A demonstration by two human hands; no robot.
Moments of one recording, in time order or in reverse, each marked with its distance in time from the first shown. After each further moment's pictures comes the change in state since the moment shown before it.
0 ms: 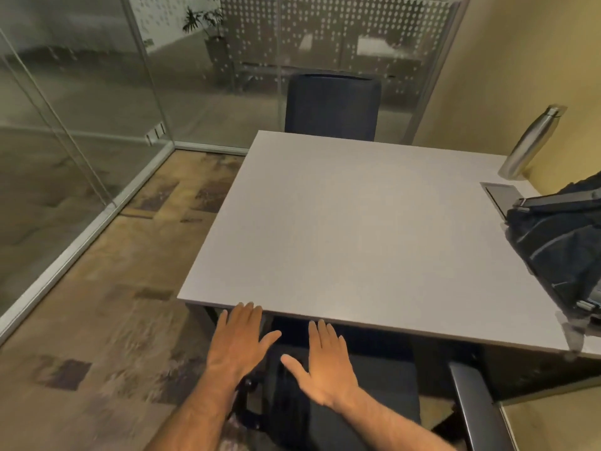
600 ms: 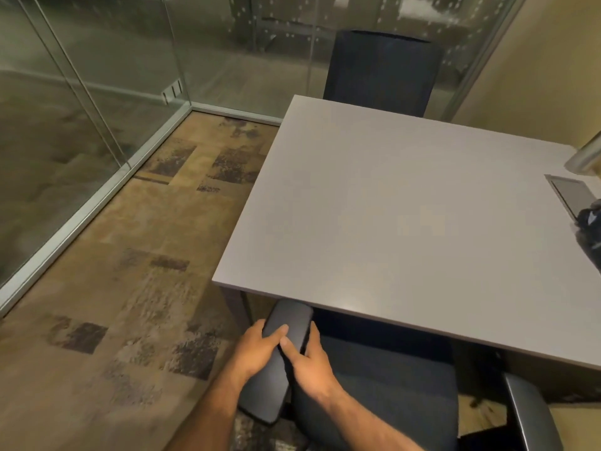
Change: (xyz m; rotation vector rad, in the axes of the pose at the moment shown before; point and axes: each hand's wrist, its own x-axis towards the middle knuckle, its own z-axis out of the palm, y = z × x) left_hand 0.017 -0.086 0.067 -1.180 -0.292 -0.424; right_hand 0.075 -0.094 0.085 1.039 -0.099 0.224
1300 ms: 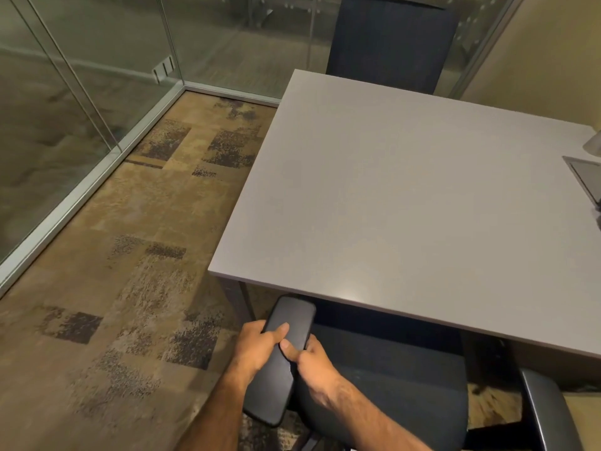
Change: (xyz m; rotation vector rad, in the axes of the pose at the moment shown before) left_hand 0.028 -0.024 0.012 -0.152 0.114 -0.074; right_hand 0.032 0.033 0.013 0.417 -0.081 0.157
